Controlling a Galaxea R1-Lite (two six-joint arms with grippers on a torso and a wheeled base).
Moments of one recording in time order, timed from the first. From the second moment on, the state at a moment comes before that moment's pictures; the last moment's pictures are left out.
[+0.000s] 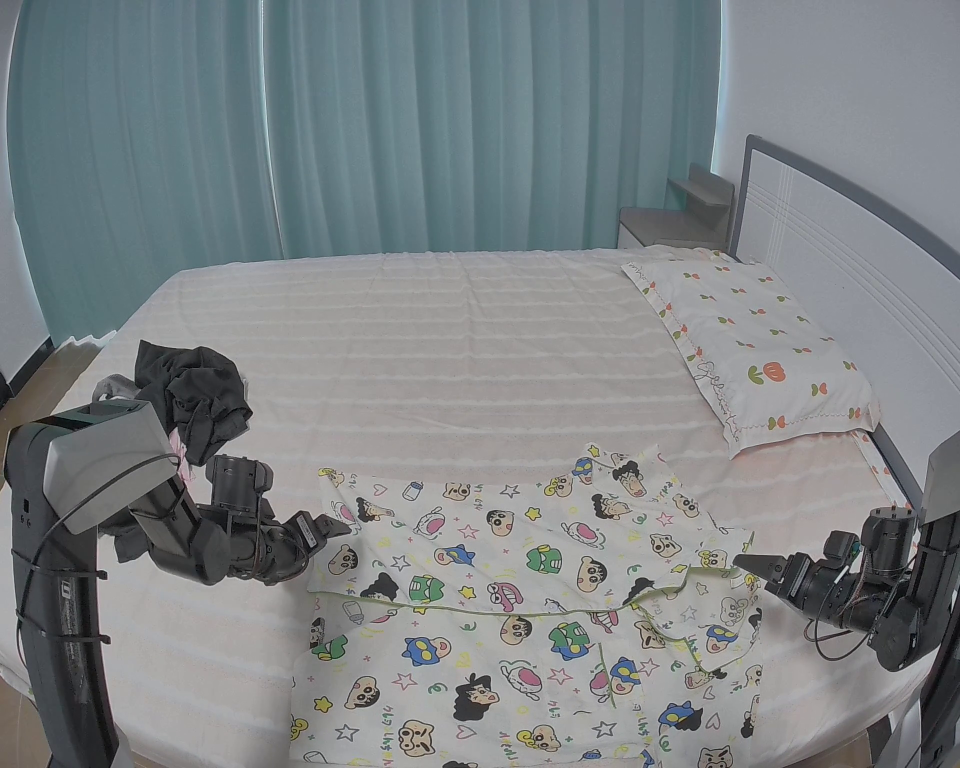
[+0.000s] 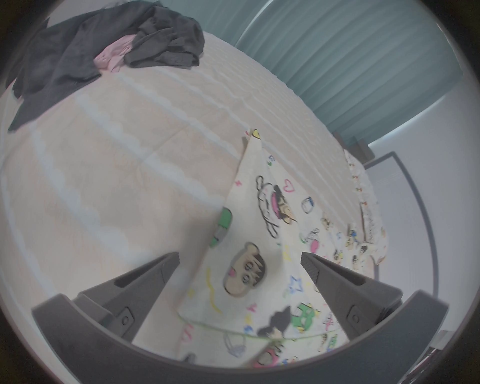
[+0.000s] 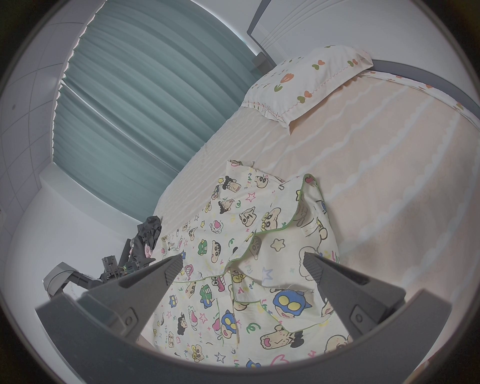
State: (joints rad) left arm -0.10 2.35 -0.87 -0.69 -0.24 -0.72; right arm -0.05 2.16 -0.05 -1.55 0.41 0.59
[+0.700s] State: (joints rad) left arm -0.28 2.30 -0.71 -0.76 0.03 -0.75; right arm -0.05 2.16 -0.05 -1.55 0.41 0.59
